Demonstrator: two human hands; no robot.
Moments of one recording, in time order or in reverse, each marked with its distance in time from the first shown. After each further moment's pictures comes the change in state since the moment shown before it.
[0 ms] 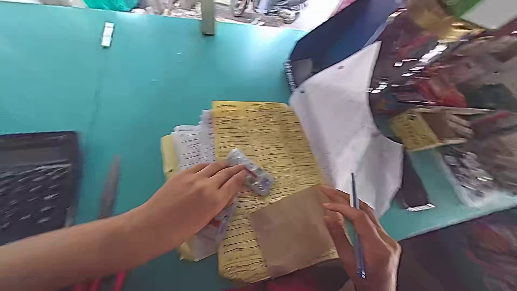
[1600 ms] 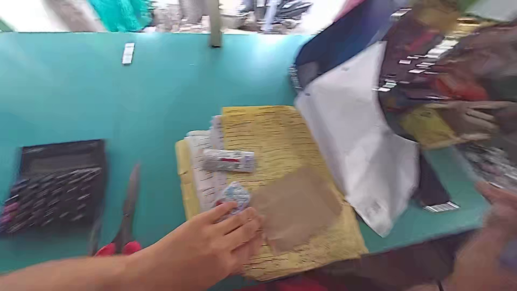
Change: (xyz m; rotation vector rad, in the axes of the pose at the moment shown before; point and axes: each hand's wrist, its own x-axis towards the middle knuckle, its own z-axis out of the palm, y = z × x) left_hand -0.033 0.034 -0.009 -0.030 -0.048 0.306; right_hand -0.008 0.062 -0.078 -0.277 0.362 0.326
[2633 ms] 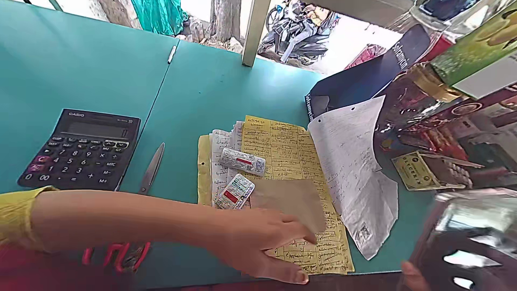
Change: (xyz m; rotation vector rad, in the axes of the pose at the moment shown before) left_hand 0.056 -0.010 -0.012 -1.091 -0.051 -0.040; right_hand -0.029 -0.051 -0.017 0.307 -0.117 -0.021
